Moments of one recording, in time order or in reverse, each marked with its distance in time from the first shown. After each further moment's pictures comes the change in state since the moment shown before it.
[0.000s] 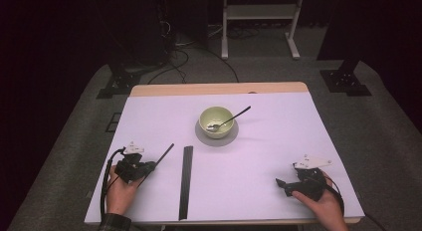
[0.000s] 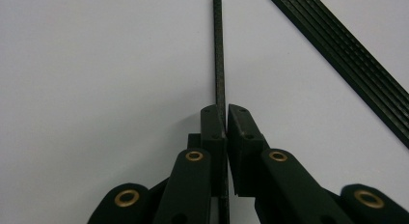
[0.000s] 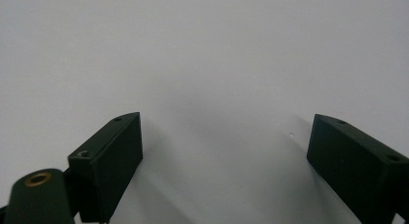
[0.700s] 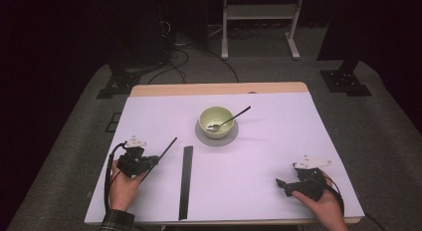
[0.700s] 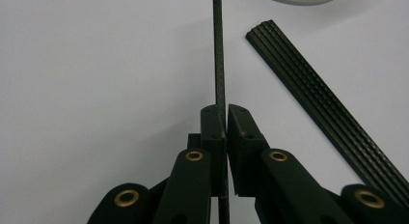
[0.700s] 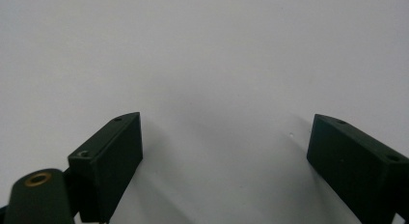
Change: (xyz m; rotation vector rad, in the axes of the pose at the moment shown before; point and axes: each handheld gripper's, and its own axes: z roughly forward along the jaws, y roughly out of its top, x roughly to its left) left arm -0.012 0.025 -0.009 -0.033 -0.023 -0.015; right arm 0.000 0.000 0.000 -0.001 0.000 0.000
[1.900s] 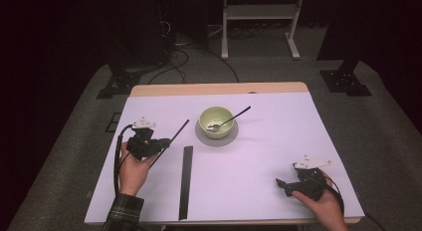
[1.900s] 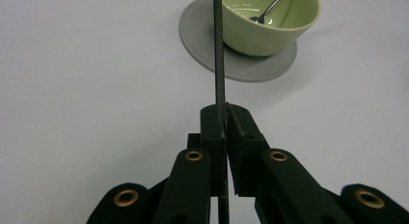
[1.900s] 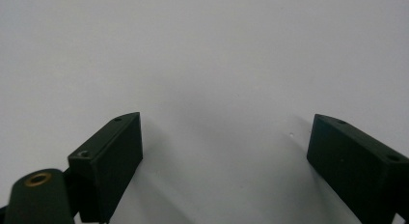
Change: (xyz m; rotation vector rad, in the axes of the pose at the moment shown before) left arm -0.021 0.061 -0.006 -0.078 -0.050 0.026; right arm 0.000 0.000 0.000 0.000 0.001 0.002
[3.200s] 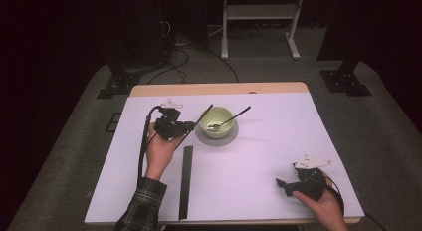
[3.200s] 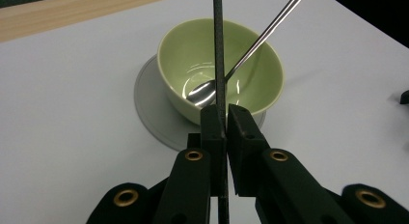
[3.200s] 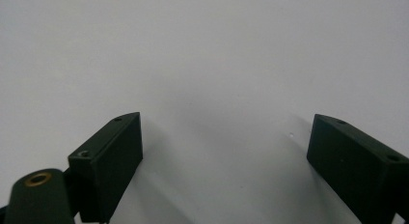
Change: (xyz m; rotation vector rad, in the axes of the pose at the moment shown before) left arm -0.033 0.062 0.049 -0.028 -0.059 0.021; right arm 0.000 0.000 0.000 0.000 0.000 0.001
